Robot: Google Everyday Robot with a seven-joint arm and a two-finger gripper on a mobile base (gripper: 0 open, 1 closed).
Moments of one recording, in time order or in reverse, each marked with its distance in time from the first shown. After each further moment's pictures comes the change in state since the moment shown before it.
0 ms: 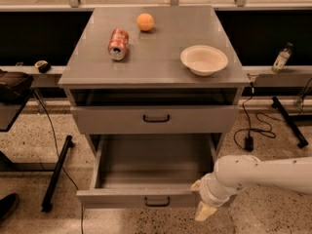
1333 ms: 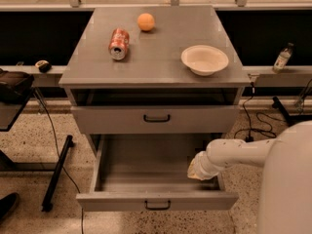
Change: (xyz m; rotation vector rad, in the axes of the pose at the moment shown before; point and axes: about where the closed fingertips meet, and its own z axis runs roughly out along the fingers) arm 0.019 -0.115 0.031 0.171 0.011 0.048
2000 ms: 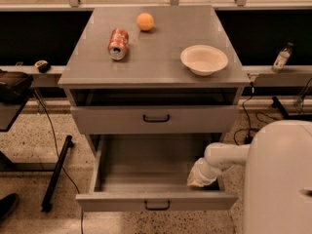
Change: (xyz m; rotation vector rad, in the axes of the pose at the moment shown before) arm 0.021 0.023 0.055 -0.122 -0.008 0.100
